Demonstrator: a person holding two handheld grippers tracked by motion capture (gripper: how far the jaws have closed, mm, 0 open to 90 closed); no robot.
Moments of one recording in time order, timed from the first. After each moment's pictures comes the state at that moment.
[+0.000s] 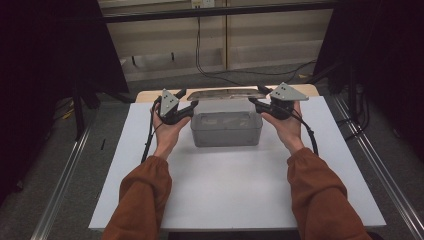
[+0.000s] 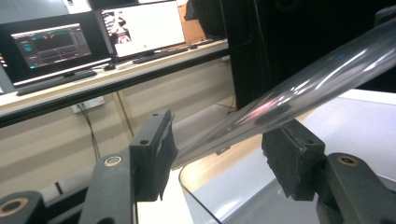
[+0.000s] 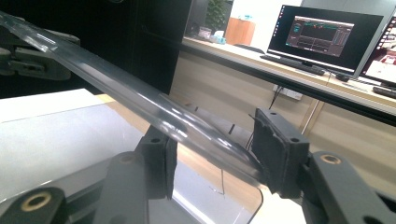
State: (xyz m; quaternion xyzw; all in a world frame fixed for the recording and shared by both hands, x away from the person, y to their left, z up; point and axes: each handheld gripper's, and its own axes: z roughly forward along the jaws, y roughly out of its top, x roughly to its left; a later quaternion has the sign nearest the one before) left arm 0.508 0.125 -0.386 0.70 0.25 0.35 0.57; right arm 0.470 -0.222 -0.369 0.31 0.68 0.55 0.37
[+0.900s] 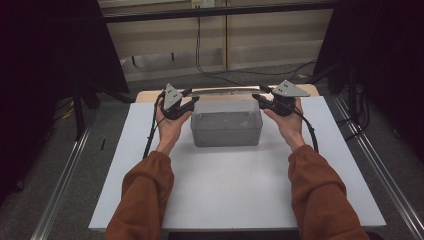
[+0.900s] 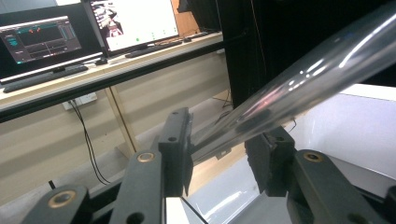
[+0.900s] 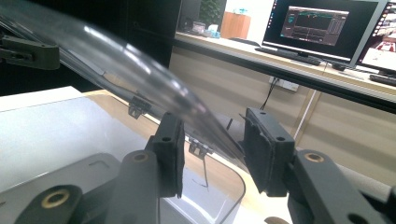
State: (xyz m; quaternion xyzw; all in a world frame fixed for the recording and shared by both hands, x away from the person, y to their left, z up) left arm 0.523 0.119 -0.382 0.71 0.24 0.33 0.57; right arm 0.489 -0.235 -0.380 0.32 0.68 0.55 0.37
